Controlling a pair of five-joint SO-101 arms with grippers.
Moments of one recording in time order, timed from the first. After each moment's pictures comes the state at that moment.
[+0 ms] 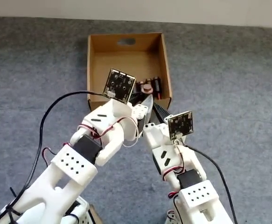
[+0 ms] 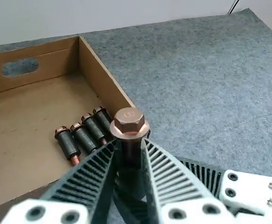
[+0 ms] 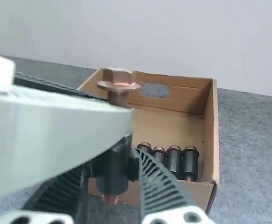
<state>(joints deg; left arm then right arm) 27.6 -45.1 52.4 26.2 12.6 -26.8 -67.3 88.7 -7.1 -0.8</state>
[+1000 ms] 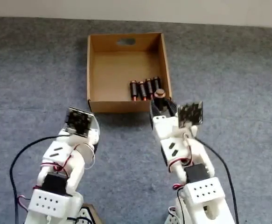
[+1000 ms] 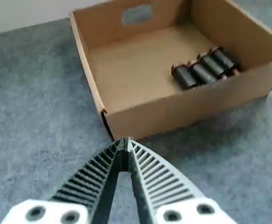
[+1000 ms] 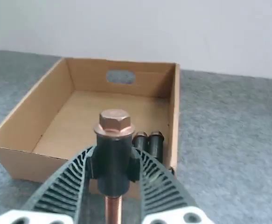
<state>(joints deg) 6.9 -88.1 90.5 35.9 -7.0 -19.9 -67.3 77.3 12.8 -0.7</state>
